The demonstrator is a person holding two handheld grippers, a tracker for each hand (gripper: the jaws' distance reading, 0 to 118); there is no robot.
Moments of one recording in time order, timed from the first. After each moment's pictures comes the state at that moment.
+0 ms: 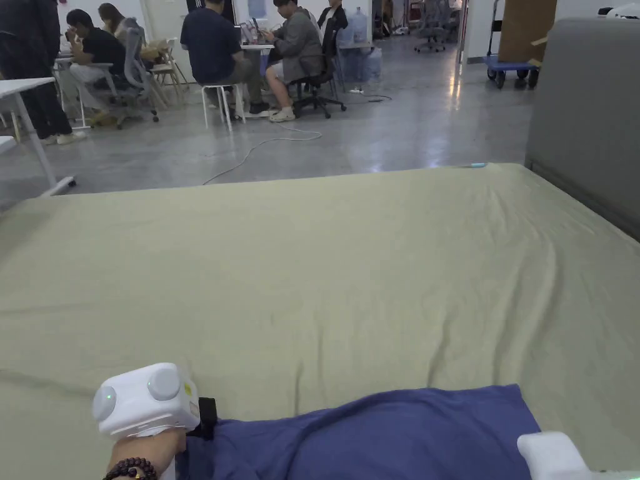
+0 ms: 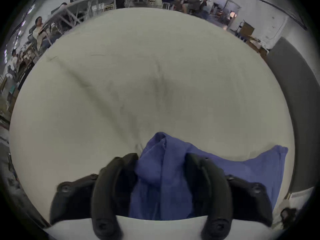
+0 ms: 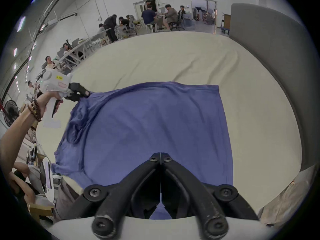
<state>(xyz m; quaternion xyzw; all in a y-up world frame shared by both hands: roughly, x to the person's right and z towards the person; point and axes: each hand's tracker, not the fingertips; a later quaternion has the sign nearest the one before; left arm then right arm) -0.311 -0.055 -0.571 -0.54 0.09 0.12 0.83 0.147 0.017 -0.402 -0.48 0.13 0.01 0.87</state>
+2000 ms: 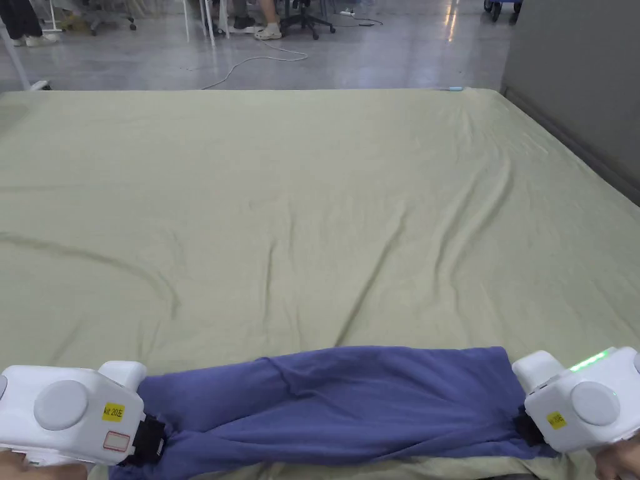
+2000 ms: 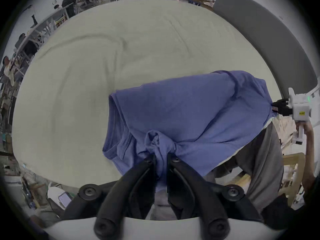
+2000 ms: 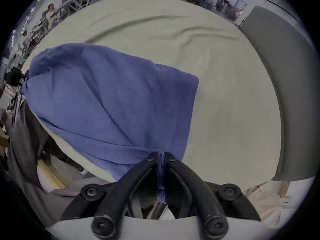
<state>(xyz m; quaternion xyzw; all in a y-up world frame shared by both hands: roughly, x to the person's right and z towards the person) -0.283 -0.021 -0.277 -0.60 -0.09 0.03 0.80 0.243 -0.041 -0.320 -0.58 0.12 0.19 0.79</state>
